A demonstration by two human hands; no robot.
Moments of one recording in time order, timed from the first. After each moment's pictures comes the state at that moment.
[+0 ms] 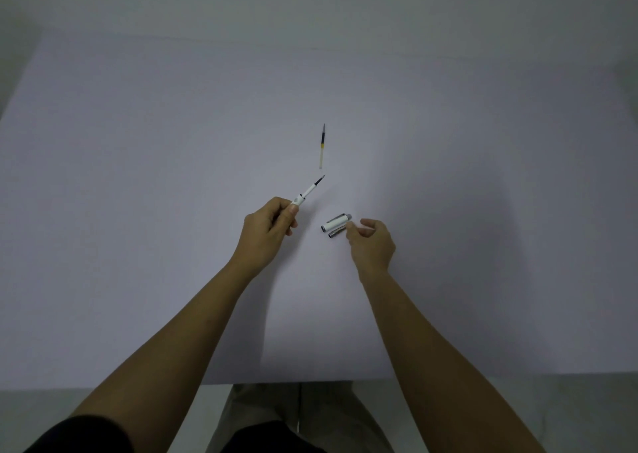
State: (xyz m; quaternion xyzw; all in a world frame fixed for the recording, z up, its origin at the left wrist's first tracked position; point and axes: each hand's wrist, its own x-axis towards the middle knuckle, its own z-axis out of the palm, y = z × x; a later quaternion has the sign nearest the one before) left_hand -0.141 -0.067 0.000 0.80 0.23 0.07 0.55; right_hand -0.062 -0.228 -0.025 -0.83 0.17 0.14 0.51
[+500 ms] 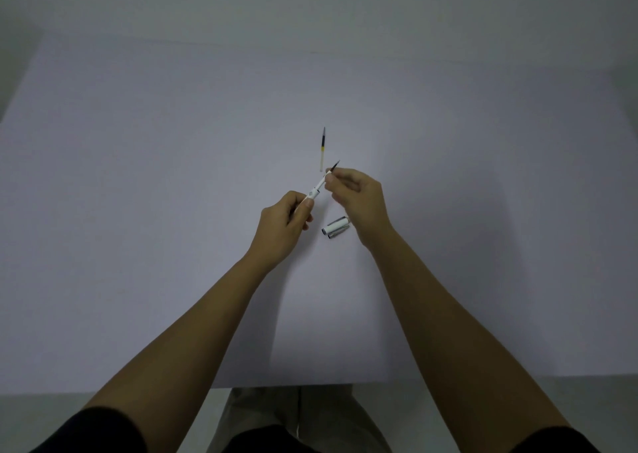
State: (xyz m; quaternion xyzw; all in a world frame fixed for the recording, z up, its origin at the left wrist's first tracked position) left_hand -0.114 -0.068 0.001 0.82 0.21 0.08 0.52; right_hand -0.013 -0.184 0.026 -0.70 -0.06 0.24 0.67
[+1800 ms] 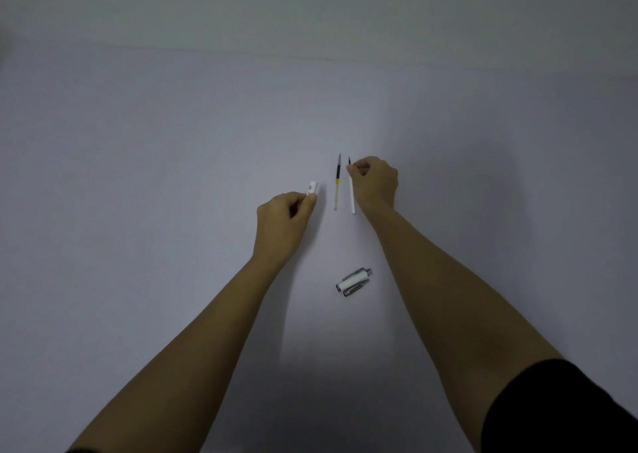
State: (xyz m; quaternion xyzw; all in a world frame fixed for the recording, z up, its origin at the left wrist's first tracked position) left_hand -0.033 -0.029 -0.012 0.83 0.29 0.08 0.47; right_hand 0.104 -0.124 -0.031 -0.92 -0.05 0.09 0.39
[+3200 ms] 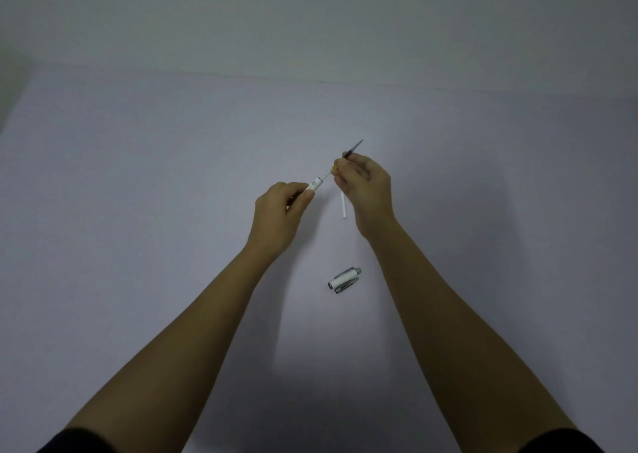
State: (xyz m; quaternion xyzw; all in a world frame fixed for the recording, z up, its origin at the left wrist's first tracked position) left_hand -0.037 -0.028 0.022 0.85 0.22 0.13 0.46; right_hand 0.064 -0.138 0.036 -0.61 0.02 0.22 0.76
